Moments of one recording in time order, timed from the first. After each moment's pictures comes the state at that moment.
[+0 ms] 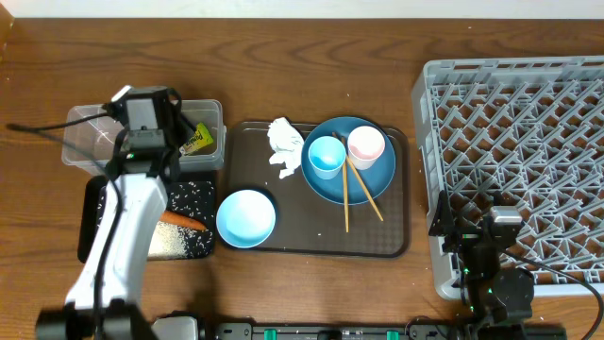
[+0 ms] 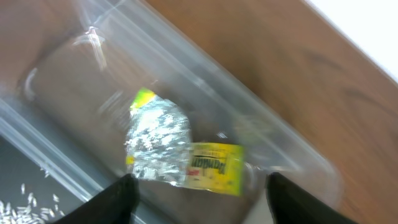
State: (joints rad) left arm 0.06 1.40 0.98 -0.38 -0.22 -0.64; right arm 0.11 0.01 0.01 -0.06 0.08 0.12
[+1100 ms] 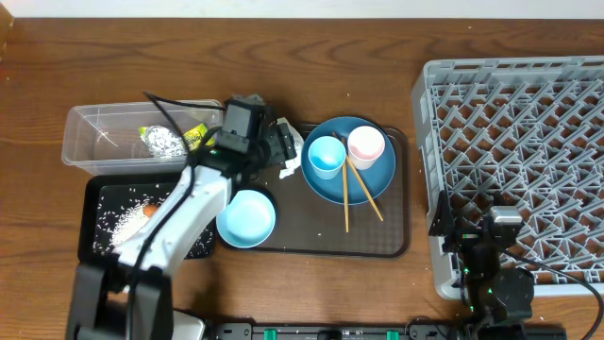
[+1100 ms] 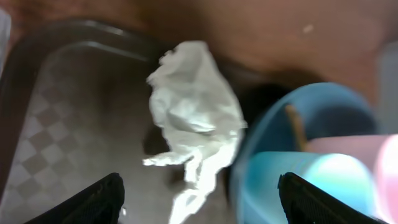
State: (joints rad) left arm -0.33 1.58 0.98 -0.36 0.09 -0.61; right arm 0.11 0.01 0.01 -0.06 0.08 0.12
